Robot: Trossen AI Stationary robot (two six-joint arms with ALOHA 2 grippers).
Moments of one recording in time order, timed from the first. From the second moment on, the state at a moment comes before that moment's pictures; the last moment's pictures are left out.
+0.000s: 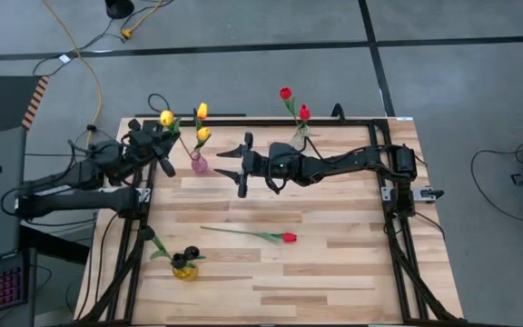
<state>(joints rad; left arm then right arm) 0.20 0.46 0.65 -0.25 -0.55 0.06 -0.09 1.93 1.33 0.68 0.00 -0.21</state>
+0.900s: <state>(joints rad) 0.37 0.46 0.51 -0.03 -0.36 0.04 -0.09 1.93 1.33 0.68 0.00 -0.21</state>
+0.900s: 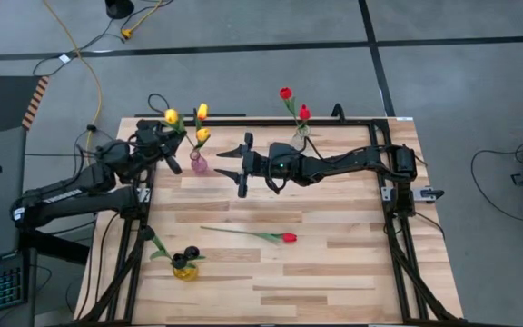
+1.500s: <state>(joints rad) 0.37 0.46 0.51 -0.15 -0.38 -0.03 -0.09 1.93 1.33 0.68 0.00 -0.21</state>
